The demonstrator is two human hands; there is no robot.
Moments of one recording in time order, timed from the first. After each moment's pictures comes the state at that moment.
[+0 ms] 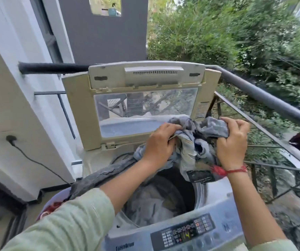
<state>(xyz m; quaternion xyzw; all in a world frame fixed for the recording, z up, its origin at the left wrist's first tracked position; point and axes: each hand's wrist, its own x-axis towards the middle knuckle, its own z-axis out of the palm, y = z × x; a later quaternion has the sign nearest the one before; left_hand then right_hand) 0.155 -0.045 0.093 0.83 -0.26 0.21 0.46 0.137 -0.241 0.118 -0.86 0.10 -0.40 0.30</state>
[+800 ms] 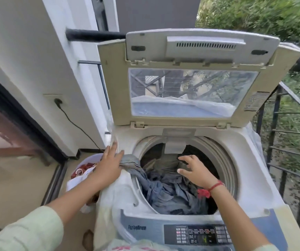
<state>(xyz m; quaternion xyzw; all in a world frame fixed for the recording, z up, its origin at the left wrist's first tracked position) 0.094 0.138 -0.031 0.98 0.07 -0.15 0.11 0.158 -0.163 -0.030 -0.91 -0.13 0.24 0.31</state>
